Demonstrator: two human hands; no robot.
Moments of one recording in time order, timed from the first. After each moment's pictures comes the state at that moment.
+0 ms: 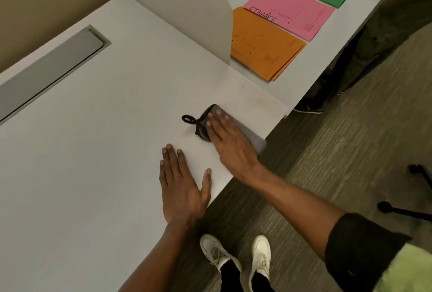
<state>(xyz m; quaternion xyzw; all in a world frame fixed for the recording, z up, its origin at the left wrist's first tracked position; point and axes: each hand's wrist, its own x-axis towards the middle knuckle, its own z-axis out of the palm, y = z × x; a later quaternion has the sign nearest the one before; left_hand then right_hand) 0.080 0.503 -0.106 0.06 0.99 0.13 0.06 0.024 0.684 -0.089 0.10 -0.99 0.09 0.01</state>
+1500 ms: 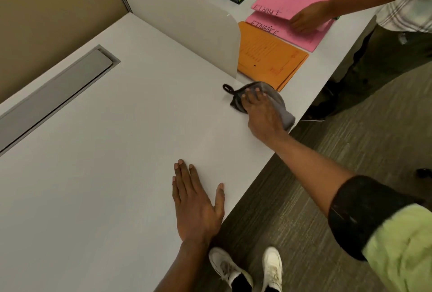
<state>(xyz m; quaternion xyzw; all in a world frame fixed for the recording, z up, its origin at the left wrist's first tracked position) 0.078 0.501 -0.106 0.06 0.99 0.13 0.08 -0.068 0.765 -0.079 -0.04 -1.00 0.06 -0.03</state>
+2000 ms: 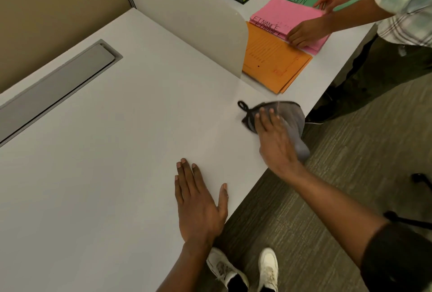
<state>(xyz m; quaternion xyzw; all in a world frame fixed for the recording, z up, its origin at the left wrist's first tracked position) 0.077 0.501 -0.108 0.06 0.99 0.14 0.07 0.003 0.746 -0.084 -0.08 -1.00 0.04 -0.01</state>
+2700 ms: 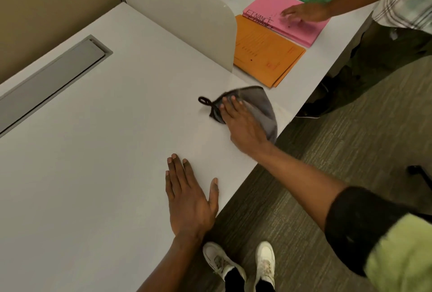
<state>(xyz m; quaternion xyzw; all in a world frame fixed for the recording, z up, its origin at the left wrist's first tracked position) 0.078 0.501 -0.107 0.07 0.99 0.12 0.09 -0.041 0.722 -0.088 0.06 -1.00 0.06 -0.01</state>
